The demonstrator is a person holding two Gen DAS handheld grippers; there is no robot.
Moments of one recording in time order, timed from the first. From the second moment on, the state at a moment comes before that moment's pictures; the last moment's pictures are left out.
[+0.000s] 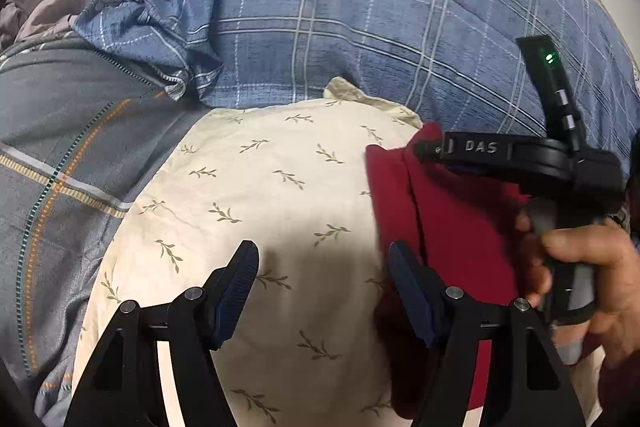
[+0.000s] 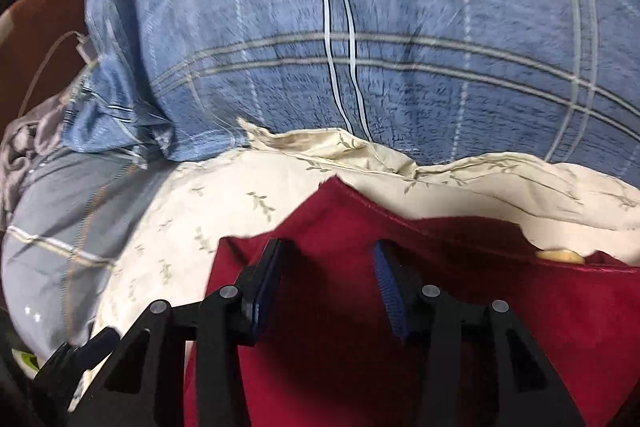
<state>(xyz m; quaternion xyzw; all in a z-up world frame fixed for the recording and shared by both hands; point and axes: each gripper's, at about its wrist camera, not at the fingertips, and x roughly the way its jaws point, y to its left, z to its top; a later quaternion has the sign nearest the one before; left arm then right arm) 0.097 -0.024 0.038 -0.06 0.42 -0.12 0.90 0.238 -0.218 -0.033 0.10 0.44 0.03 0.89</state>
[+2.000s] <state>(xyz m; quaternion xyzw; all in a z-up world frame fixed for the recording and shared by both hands) 0.112 -0.015 0.024 -0.10 0.47 -0.14 0.86 0.203 -0.235 -0.040 0.21 0.37 0.10 0.90</state>
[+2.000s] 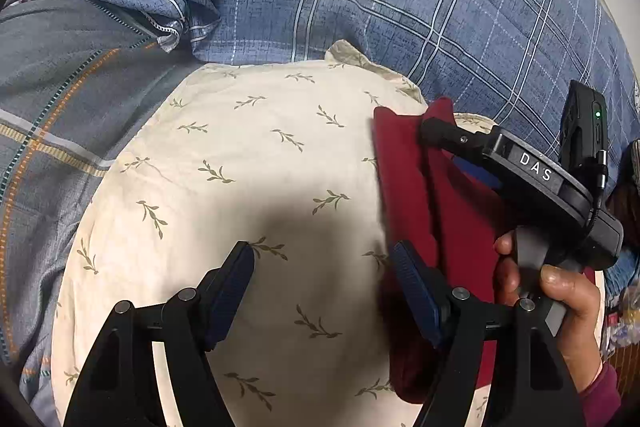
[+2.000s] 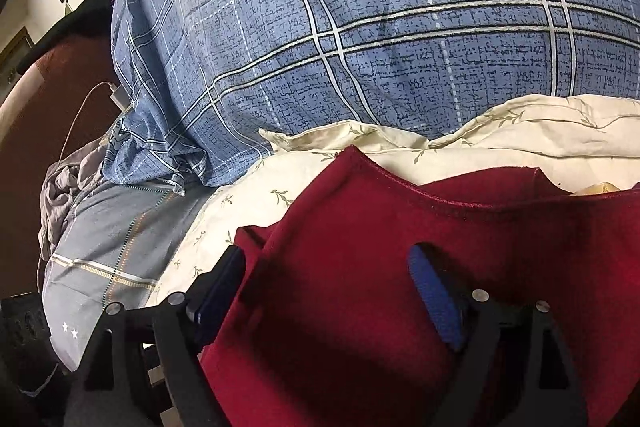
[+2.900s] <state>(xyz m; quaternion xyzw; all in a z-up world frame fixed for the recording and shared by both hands) 0.116 -0.018 0.024 -0.12 0.48 -0.19 0.85 0.231 -0.158 -0.019 0.07 0.51 0.06 0.85</state>
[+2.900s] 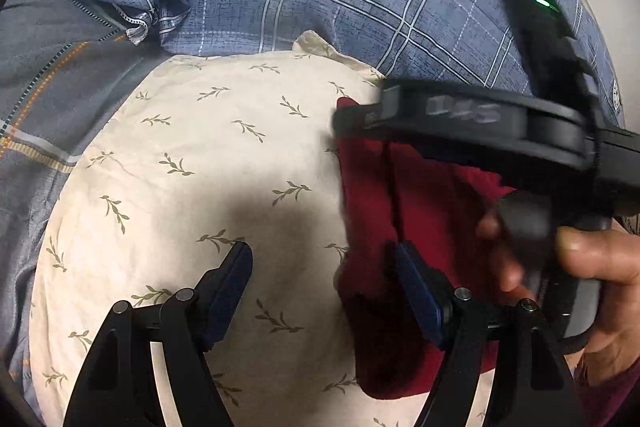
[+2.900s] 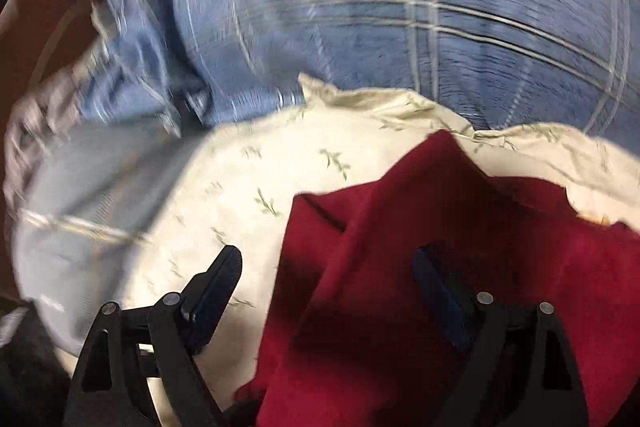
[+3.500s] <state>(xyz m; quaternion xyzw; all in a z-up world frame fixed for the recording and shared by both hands) 0.125 -0.032 0.013 -0.15 0.48 -0.26 0.83 0.201 -0.185 0.010 0.07 0.45 0.09 0.89</state>
